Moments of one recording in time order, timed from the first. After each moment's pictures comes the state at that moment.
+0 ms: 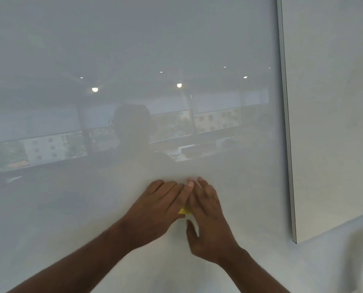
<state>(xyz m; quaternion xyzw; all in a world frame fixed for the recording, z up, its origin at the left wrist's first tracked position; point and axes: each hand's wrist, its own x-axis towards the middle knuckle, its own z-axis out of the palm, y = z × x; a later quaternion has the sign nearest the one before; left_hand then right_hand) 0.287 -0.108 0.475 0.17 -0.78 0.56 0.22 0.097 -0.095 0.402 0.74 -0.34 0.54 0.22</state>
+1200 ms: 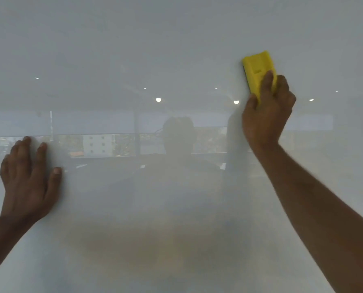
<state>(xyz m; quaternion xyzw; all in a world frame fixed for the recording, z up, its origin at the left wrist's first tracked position) 0.775 -0.027 0.538 0.54 -0.52 0.48 0.45 0.251 -0.100 0.687 0.49 -0.43 0.68 0.31</state>
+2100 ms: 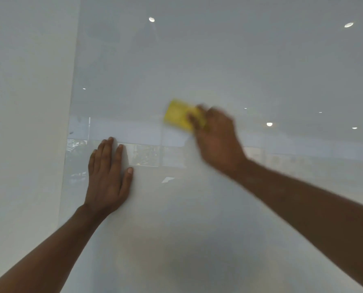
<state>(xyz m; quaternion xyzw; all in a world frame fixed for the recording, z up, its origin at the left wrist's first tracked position) 0.817 -0.005 0.569 0.51 -0.53 0.48 0.48 0.521 -0.046 0.703 0.70 -0.20 0.54 0.42</state>
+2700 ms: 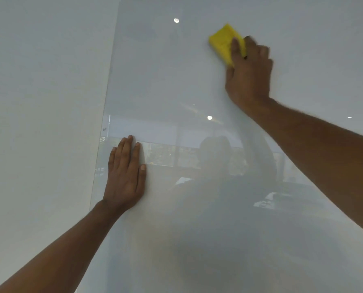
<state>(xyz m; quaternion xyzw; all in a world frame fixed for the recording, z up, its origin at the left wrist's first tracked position) 0.843 0.002 0.565 0.51 -0.53 0.48 0.48 0.562 -0.037 0.829 0.61 -0.31 0.57 0.45</state>
